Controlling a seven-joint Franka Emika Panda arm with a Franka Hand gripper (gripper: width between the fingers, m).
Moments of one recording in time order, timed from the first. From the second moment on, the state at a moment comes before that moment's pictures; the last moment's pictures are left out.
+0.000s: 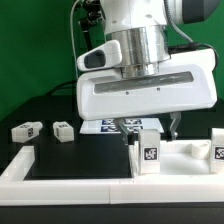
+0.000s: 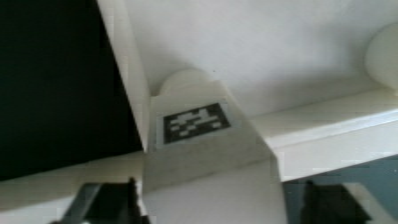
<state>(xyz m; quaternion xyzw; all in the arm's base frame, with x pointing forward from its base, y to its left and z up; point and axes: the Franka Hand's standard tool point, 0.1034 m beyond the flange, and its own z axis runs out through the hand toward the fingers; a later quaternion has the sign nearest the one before) 0.630 0.006 0.079 -0.99 0.09 -0.05 0.06</state>
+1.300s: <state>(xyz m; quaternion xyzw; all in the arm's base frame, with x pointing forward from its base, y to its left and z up) 0.624 0.002 0.075 -0.71 0.69 0.05 0.13</state>
